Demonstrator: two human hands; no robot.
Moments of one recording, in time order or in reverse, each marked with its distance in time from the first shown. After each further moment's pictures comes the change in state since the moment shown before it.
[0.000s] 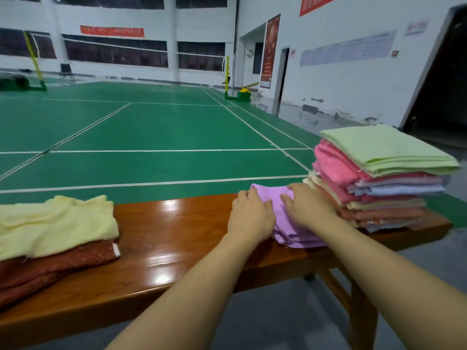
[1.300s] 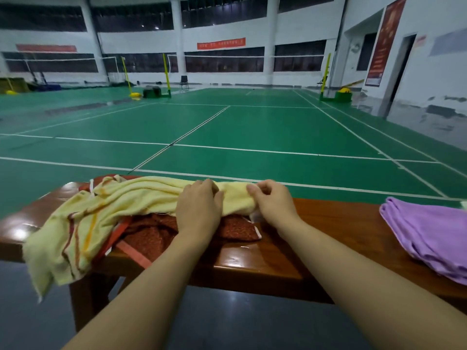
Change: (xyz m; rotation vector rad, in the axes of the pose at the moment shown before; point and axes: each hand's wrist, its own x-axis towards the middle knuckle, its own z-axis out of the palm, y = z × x) left_hand -0.118 -0.240 -0.194 0.350 0.634 -0.341; right_hand -0.050 -0.325 0.045 1.134 -0.170 -0.269
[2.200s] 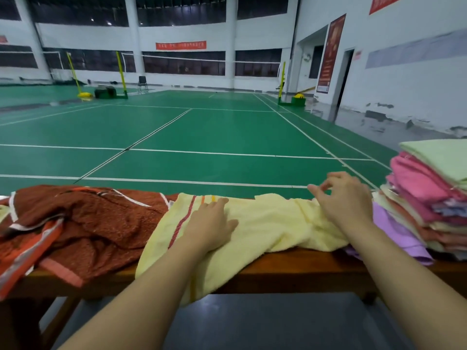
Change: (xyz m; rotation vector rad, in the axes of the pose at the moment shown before) left_hand -0.027 0.104 0.055 -0.067 -0.588 0.184; right_hand -0.036 0.044 -0.243 -0.940 0.410 -0.033
